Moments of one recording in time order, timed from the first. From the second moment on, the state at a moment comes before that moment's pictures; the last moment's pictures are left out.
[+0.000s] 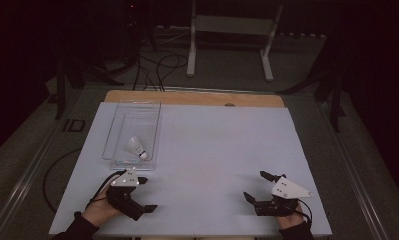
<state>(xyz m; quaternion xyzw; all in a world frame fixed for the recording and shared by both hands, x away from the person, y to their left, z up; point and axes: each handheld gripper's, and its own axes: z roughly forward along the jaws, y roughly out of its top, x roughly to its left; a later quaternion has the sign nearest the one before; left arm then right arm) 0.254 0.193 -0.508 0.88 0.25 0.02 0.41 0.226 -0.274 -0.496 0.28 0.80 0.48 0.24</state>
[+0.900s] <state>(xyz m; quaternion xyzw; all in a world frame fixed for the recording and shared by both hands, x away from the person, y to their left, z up) 0.244 0.184 -0.519 0.88 0.25 0.01 0.40 0.224 -0.274 -0.496 0.28 0.80 0.48 0.23</state>
